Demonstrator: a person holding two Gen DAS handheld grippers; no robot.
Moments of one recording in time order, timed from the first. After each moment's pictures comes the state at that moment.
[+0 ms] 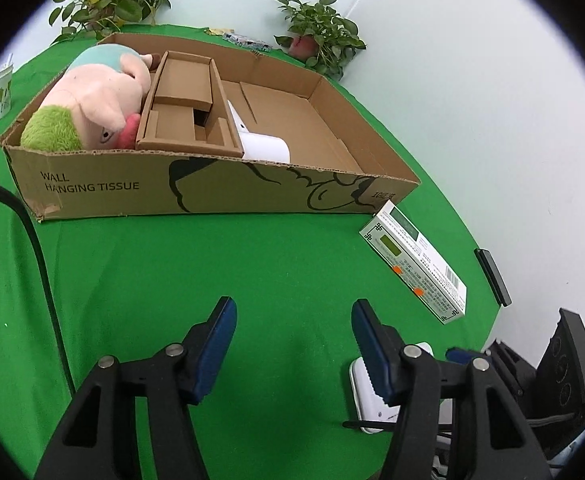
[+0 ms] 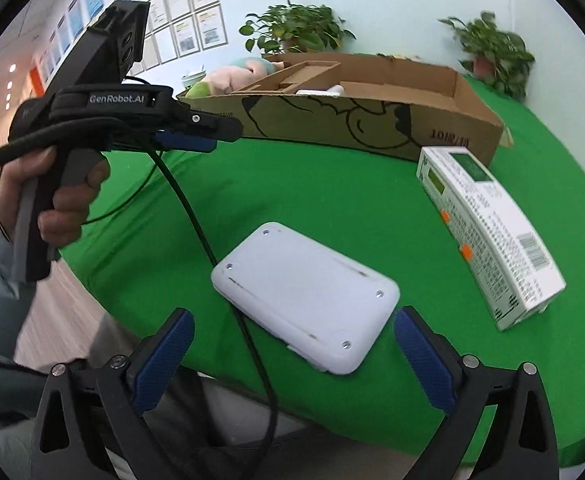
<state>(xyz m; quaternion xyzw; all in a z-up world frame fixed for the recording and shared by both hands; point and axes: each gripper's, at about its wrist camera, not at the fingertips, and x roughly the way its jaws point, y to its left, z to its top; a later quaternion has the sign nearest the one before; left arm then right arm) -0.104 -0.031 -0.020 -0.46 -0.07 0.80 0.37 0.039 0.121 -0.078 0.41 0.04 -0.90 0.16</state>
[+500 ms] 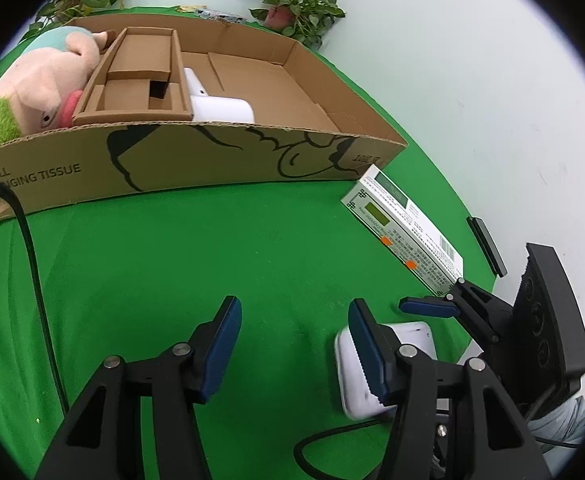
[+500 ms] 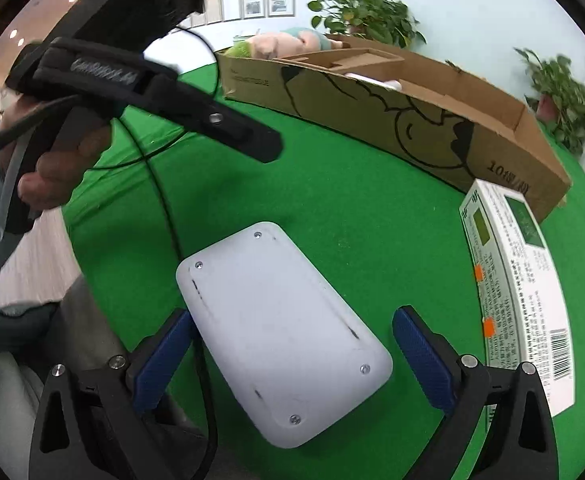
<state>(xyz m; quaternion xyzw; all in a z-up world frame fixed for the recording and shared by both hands) -0.104 -0.007 -0.034 -0.49 -0.04 0.77 0.40 -0.018 0.126 -0.098 0.44 0.09 -0.86 0.24</state>
